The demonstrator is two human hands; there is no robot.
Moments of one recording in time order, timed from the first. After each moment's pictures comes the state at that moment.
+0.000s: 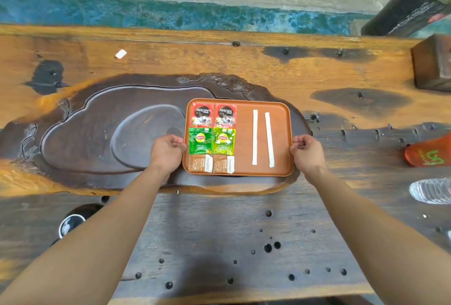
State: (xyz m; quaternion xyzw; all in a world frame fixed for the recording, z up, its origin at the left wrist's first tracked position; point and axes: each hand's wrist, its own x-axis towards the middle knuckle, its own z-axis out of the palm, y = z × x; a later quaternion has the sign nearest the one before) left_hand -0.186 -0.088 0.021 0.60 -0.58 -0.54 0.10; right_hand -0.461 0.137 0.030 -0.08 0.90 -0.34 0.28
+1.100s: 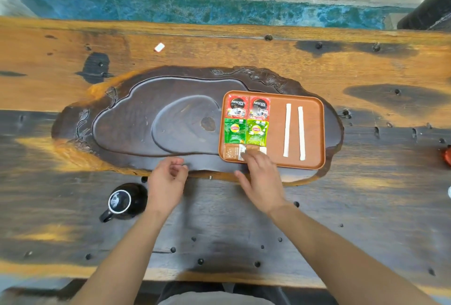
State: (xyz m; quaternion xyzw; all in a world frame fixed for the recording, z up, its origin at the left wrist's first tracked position) left_hand -0.058 -0.035 0.069 0.60 -0.67 -0.42 0.14; right_hand -0.267 0.105 0.033 -0.52 0.81 -0.19 0.19
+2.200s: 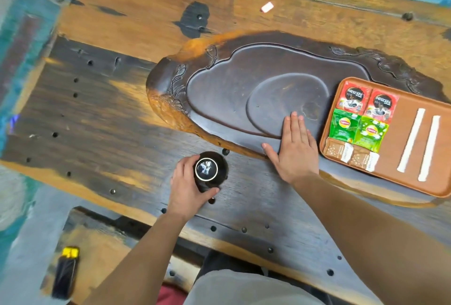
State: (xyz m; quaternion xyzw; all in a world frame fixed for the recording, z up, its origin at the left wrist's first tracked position) left_hand 0.148 -0.049 -0.008 0.61 -0.72 -0.34 0.07; right_hand -0.157 -0.026 -0.015 -0.56 0.81 0.03 0.14
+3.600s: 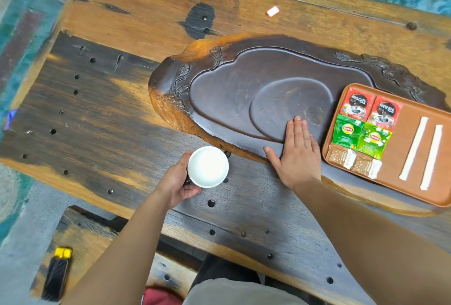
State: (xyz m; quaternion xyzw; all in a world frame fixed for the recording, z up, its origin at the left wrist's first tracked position) left_hand 0.147 -0.100 0.001 0.72 -0.17 -0.67 0.08; right_hand -0.155 -0.027 -0.019 -0.56 0.82 0.04 0.11
